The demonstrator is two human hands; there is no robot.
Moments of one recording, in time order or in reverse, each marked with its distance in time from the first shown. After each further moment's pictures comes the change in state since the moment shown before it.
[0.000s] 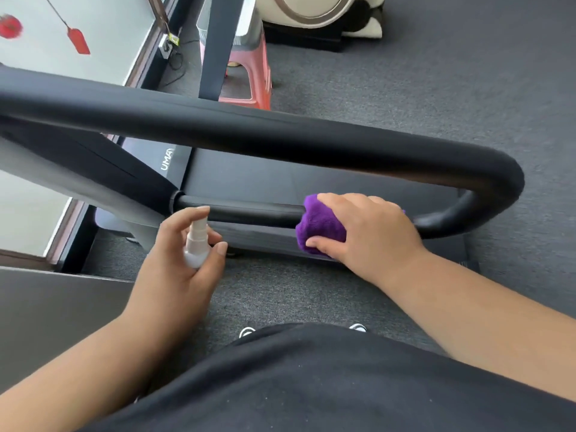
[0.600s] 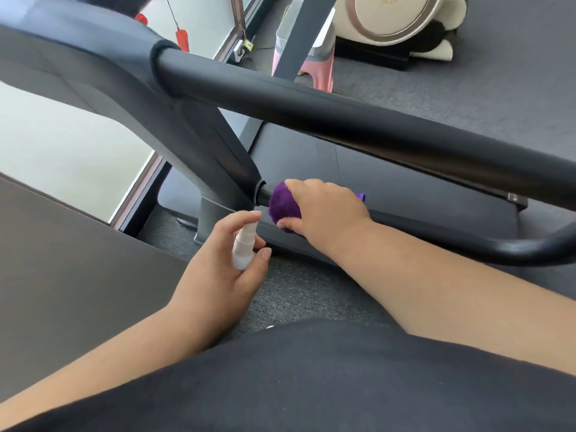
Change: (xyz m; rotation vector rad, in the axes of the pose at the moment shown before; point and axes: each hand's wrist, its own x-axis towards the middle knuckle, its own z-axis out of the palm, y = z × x) left_hand -0.030 -0.021 -0.046 0.003 0.000 -0.076; right_hand 0.091 -0.144 0.022 -0.001 -0.130 -0.214
